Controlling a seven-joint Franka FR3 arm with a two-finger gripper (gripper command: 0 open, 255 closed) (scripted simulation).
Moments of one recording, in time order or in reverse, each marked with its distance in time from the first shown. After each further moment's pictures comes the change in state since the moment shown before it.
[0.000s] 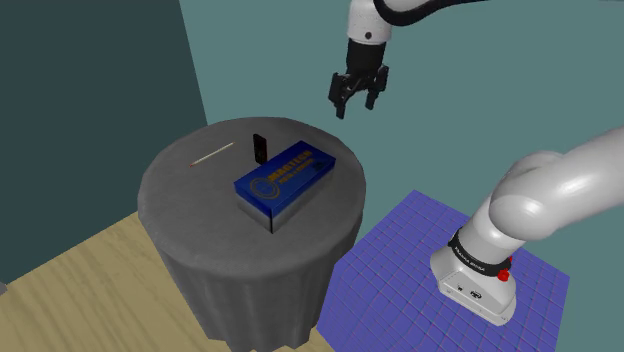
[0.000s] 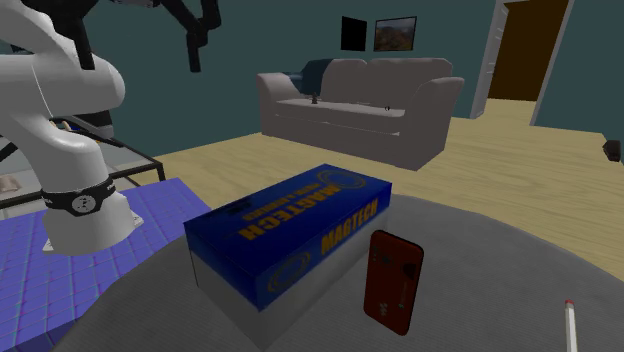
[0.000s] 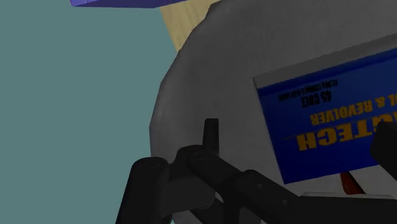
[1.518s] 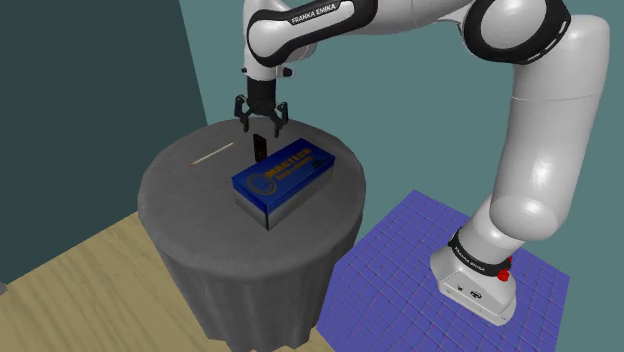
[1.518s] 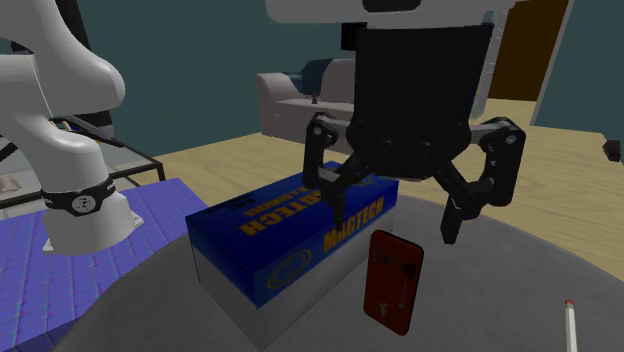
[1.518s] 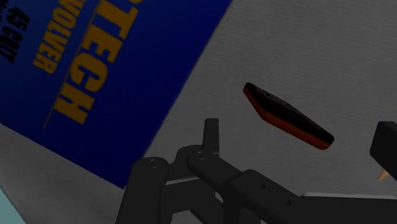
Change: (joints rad) arm 0.023 0.902 0.106 0.671 -0.074 0.188 0.896
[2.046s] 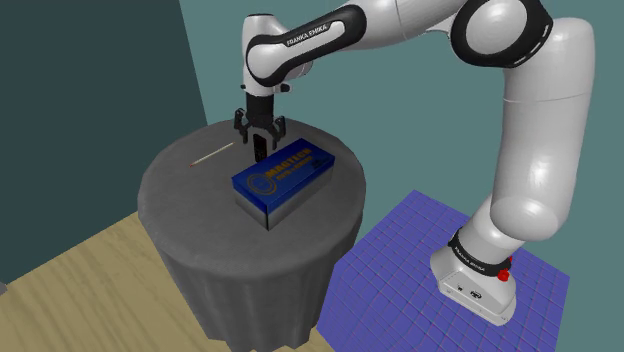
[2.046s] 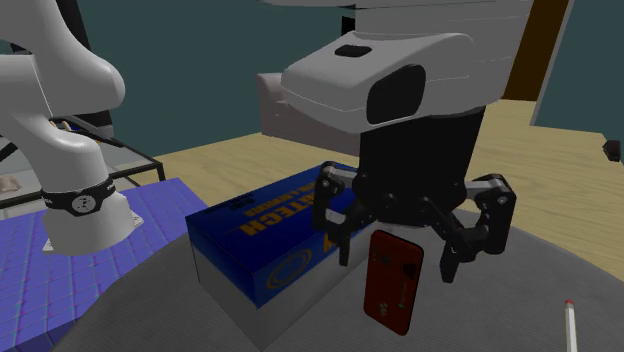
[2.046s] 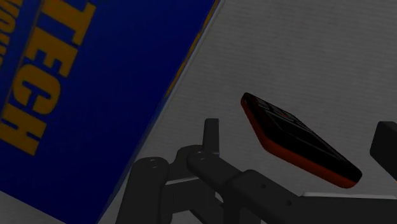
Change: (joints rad) arm 0.014 0.057 -0.008 -0.027 -0.011 0.084 0.023
